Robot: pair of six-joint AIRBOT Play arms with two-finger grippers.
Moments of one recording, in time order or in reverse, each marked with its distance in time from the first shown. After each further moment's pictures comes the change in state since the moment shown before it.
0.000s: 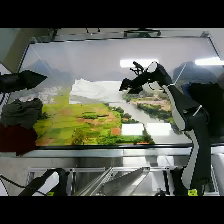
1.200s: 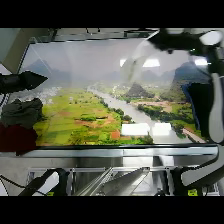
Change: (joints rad) left arm 0.000 0.000 -0.001 0.002 -0.018 0.000; right arm -0.341 0.433 0.004 0.233 -0.207 -0.026
